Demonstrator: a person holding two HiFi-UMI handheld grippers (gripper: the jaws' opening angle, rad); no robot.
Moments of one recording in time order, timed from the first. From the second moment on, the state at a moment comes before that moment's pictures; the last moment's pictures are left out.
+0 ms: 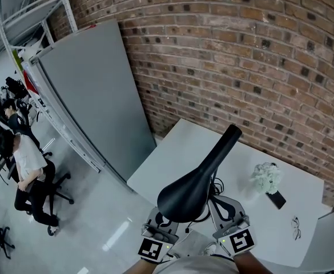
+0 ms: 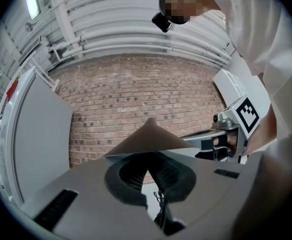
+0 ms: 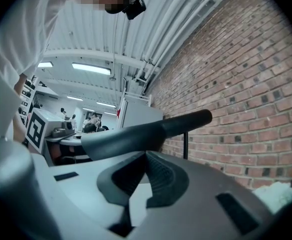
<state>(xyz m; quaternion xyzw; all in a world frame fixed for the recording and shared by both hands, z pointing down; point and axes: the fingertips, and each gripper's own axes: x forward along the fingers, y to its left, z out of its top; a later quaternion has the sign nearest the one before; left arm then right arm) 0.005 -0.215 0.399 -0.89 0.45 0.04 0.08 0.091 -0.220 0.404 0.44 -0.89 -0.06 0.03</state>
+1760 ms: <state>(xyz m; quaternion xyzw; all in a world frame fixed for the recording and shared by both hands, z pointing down) -0.007 -0.196 0.314 -0.90 0.42 0.10 0.12 0.084 -0.207 0.396 0.46 -0.89 -0.05 0.00</state>
